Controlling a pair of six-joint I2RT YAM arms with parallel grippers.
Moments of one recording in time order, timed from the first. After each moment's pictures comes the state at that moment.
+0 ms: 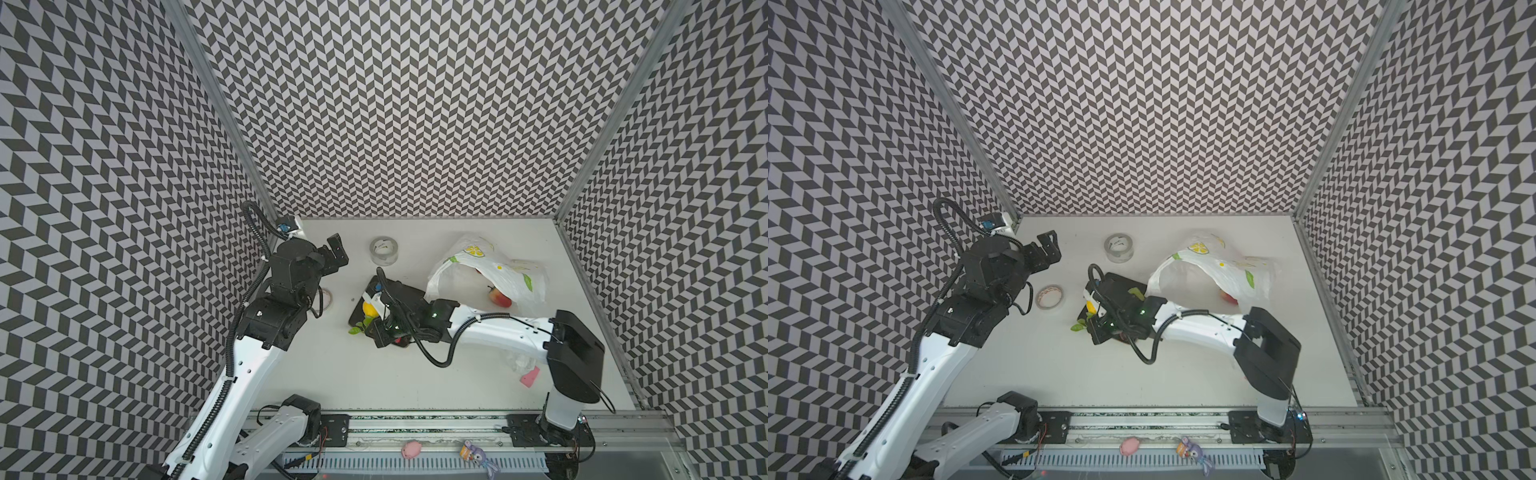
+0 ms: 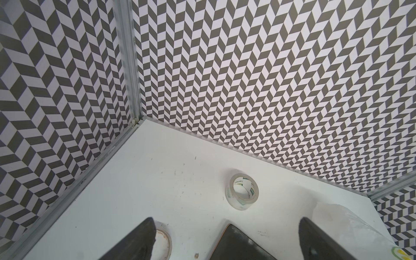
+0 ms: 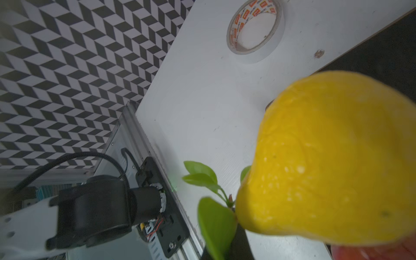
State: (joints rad) left arm -0.34 0.95 1.15 -0.50 -0.35 -0.45; right arm 1.07 1.85 1.37 -0.27 -0.21 0.59
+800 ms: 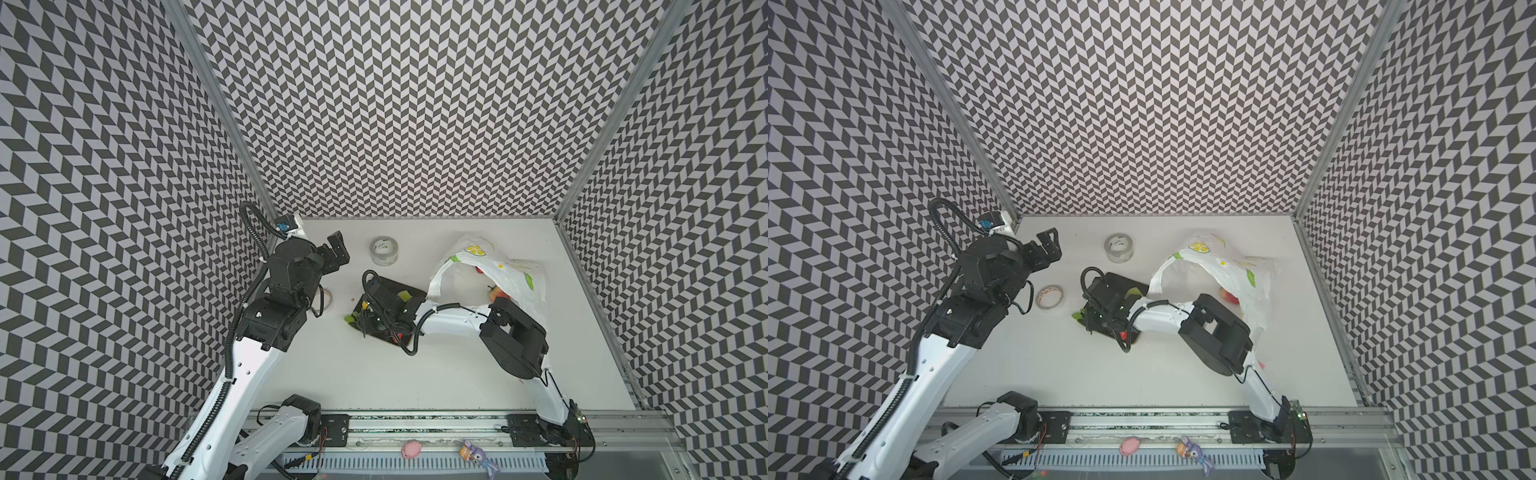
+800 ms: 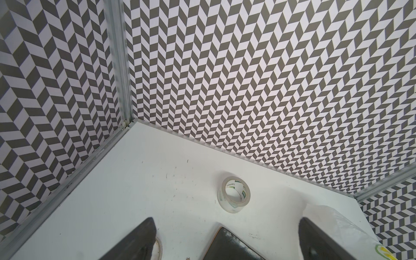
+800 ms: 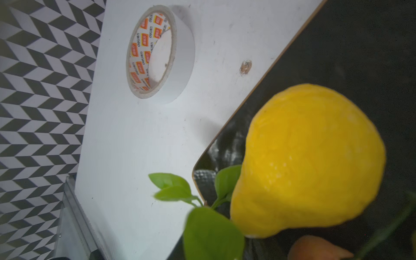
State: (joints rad) left arm -0.34 0.95 1.15 -0.47 -0.32 -0.46; right arm 1.03 2.16 1.52 -0.20 -0.08 0.82
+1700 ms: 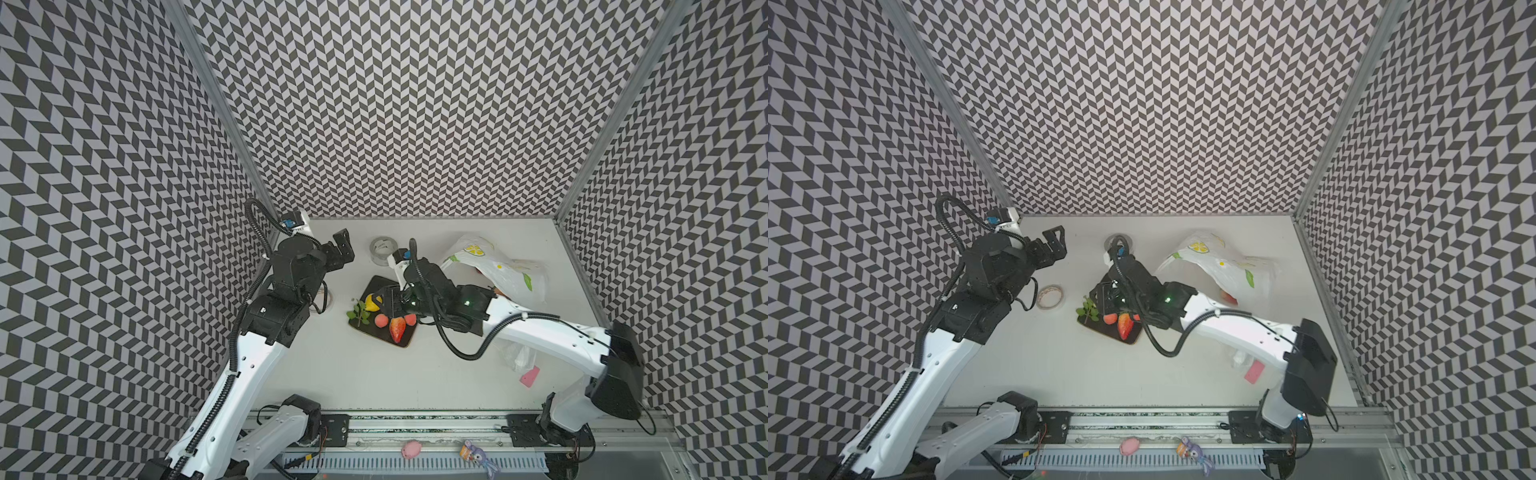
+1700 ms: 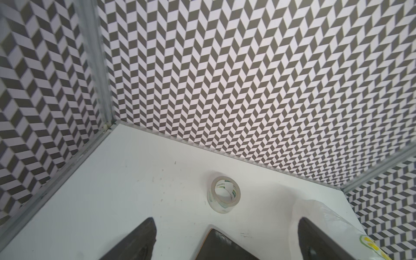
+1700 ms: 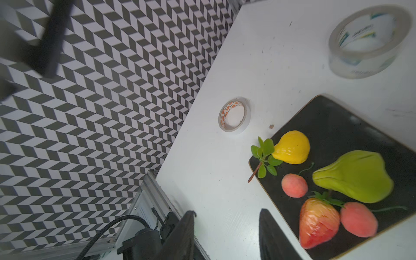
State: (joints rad) left arm -0.35 0.98 1.15 -0.41 -0.22 -0.44; right arm 1.04 1.54 1.38 -0.39 0.02 0.71
